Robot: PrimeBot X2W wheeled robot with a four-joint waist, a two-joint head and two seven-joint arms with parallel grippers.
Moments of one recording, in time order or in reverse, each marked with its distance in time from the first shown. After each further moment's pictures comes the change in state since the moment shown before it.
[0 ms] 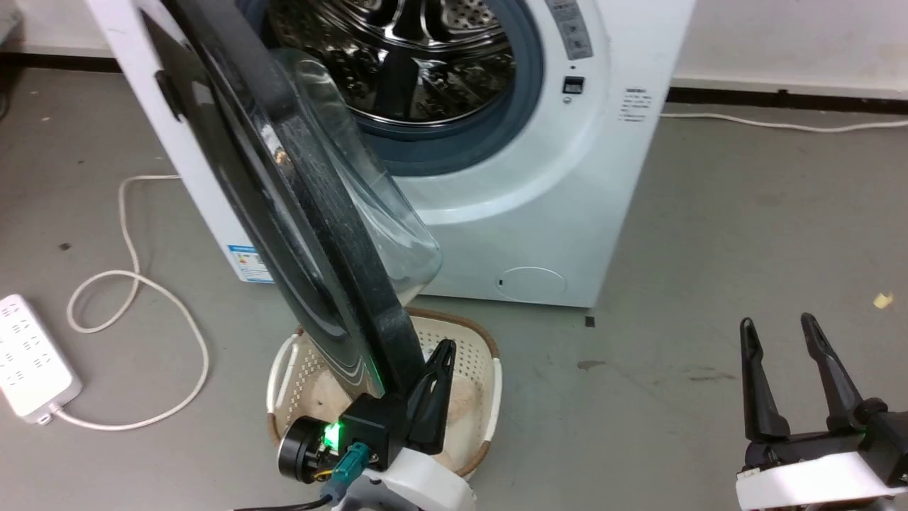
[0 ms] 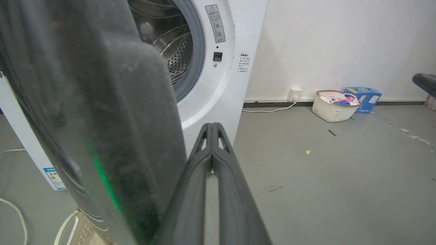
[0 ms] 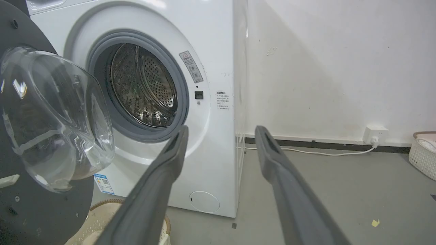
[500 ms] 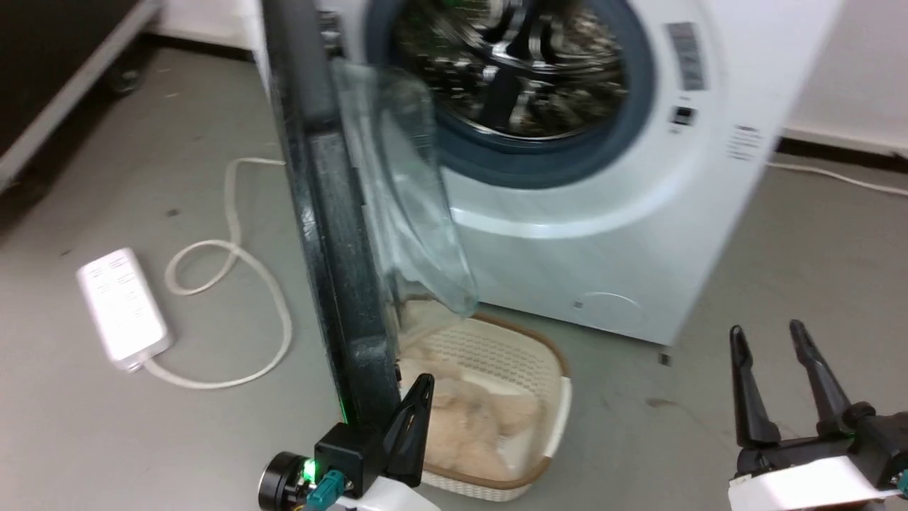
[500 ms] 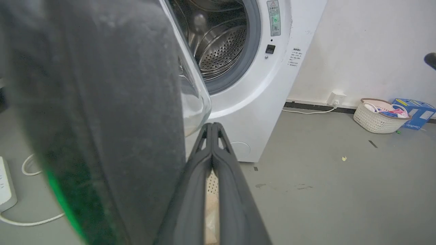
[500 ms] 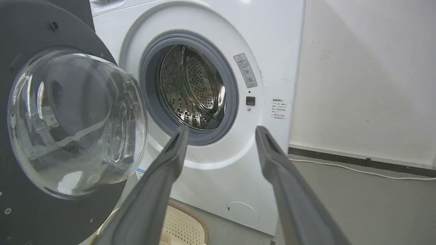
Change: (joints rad) left arm 0.072 0.041 0.009 -0.008 -0.052 -0.009 -0.002; right arm 0.006 0.000 0.014 0.014 0.000 0.000 0.000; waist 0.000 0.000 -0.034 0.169
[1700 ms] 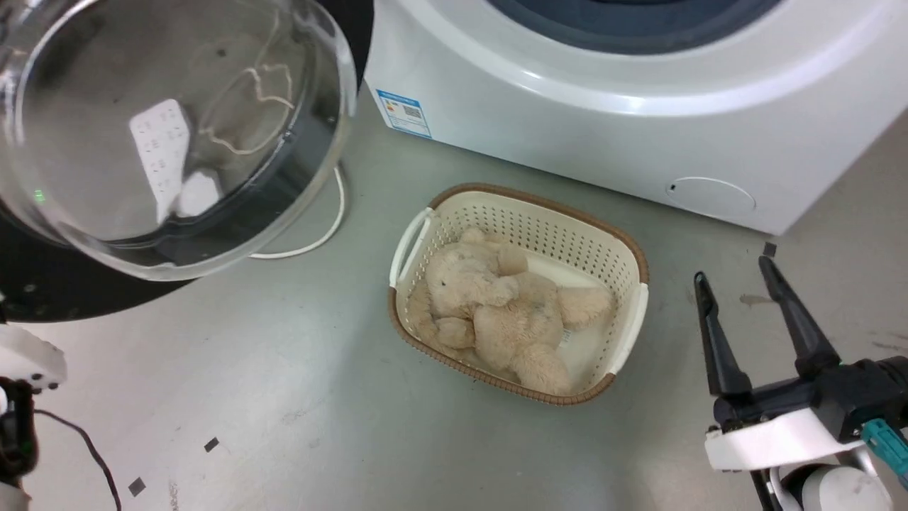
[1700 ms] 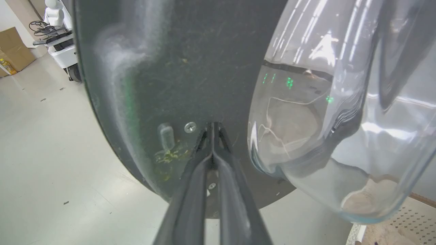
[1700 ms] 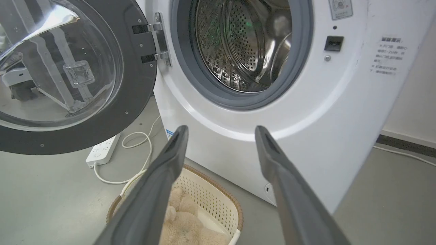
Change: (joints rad) left arm -0.288 0.432 0.543 0.302 -0.258 -0.015 0.033; right arm -0.119 -0.011 0.074 -0.016 -0.132 0.000 0.000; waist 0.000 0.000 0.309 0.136
